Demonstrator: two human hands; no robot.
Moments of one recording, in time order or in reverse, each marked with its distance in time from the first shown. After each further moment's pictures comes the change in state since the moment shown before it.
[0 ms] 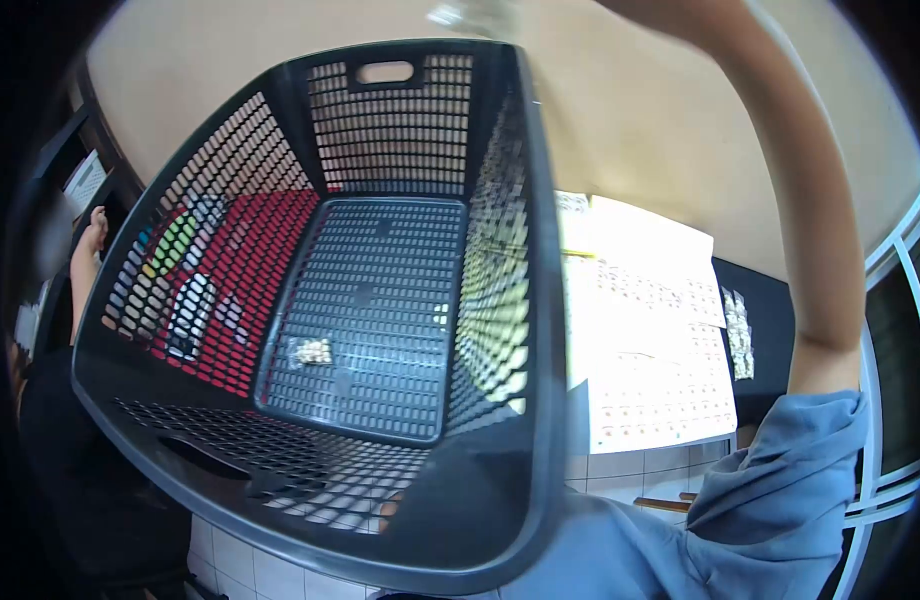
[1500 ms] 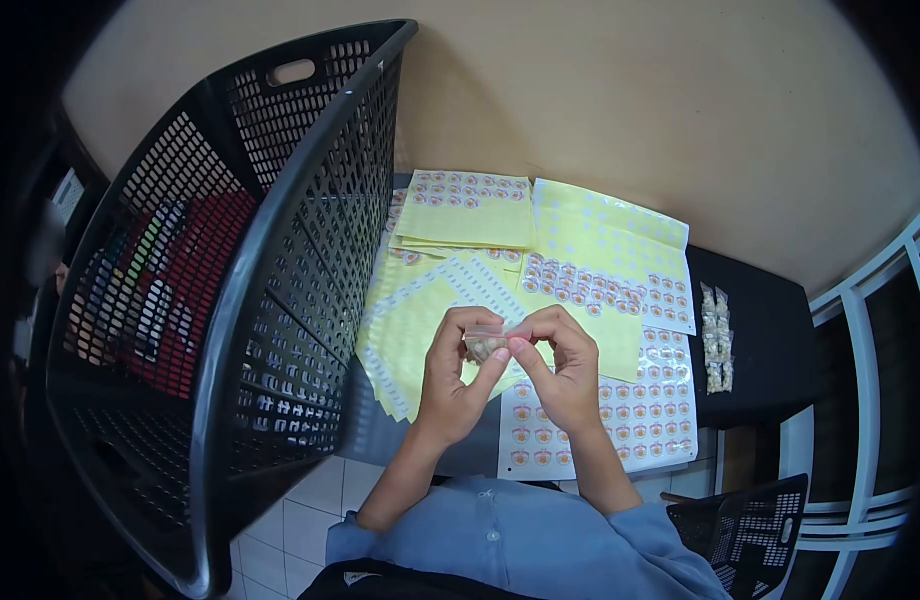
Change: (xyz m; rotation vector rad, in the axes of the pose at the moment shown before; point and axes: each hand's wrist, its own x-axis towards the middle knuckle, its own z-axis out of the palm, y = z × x) left_hand 0.141 -0.028 0.216 -0.035 0.199 0.585; right_hand -0.309 -0.116 0.075 0.935 0.438 1.220
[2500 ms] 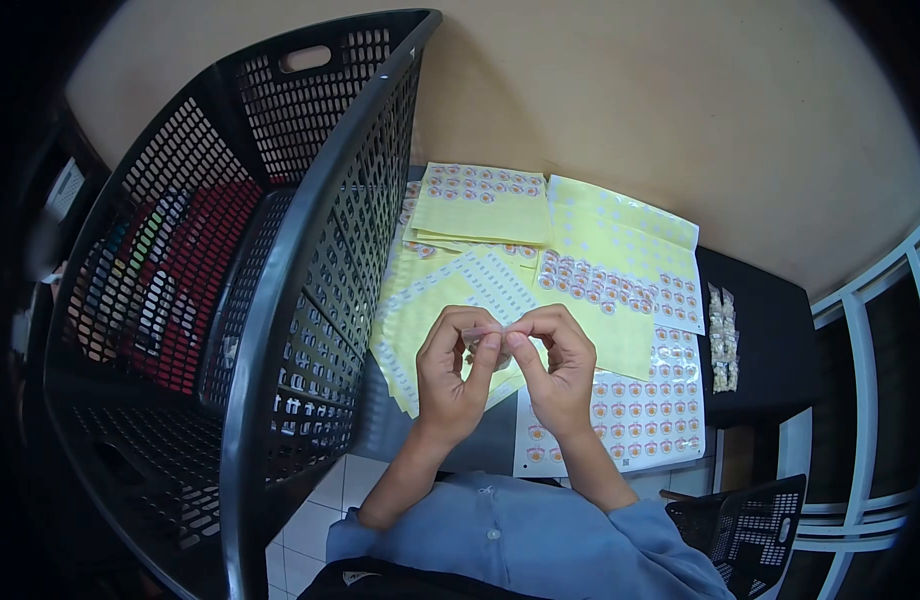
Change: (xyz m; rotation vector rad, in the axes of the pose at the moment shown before) left_hand -0.001 0.003 -0.019 -0.047 0.092 0.066; right_hand -0.001 -0.003 0.035 0.051 0.089 -0.002
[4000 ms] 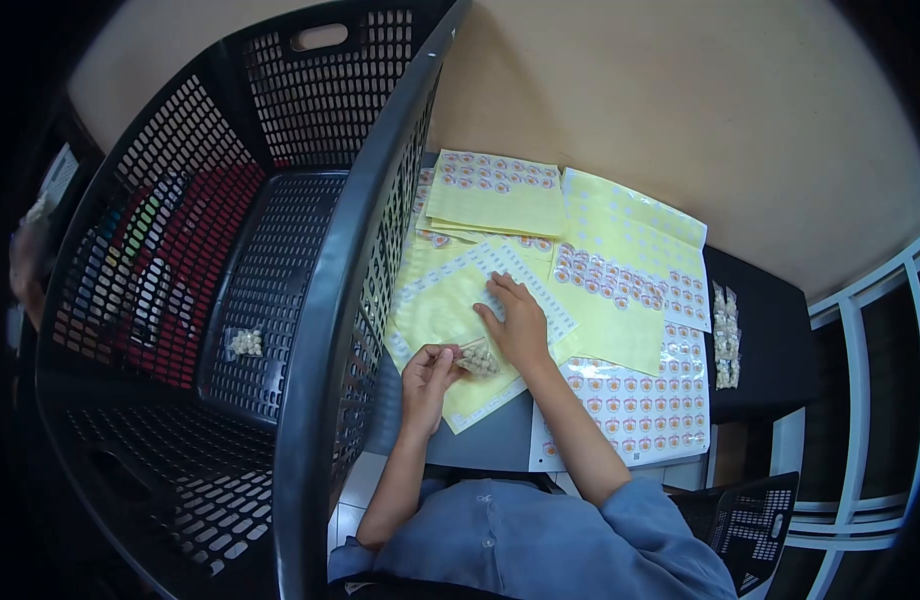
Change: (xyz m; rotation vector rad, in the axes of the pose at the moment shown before) left_hand -0.052 -0.082 -0.068 -0.350 0.180 -0.582; right_hand 0.006 0.140 0.021 -0.819 -0.222 -0.027
